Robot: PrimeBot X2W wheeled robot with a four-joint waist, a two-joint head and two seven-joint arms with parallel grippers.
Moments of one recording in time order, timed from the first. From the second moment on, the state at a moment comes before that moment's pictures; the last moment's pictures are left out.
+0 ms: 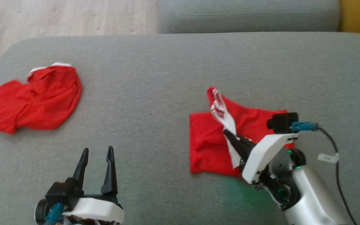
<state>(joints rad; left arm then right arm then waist) -0.02 0.33 -0.51 0.06 -0.61 0.28 -0.20 -0.22 -0.06 0.30 0.24 0.62 0.13 0.49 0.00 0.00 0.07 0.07</state>
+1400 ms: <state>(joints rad) -0.02 0.31 -0.55 0.09 -0.61 0.28 -0.21 -0.26 -0.08 0.17 0.29 0.28 0.13 0.00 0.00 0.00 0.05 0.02</state>
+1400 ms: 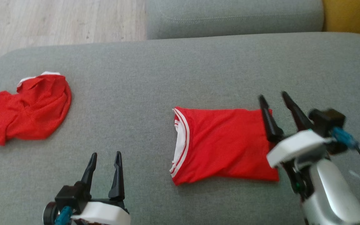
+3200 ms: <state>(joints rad) 0.05 0.31 -0.49 0.19 -0.62 0.24 -0.25 0.02 -0.05 0.00 0.26 0.11 0.13 -0.02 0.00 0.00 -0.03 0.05</state>
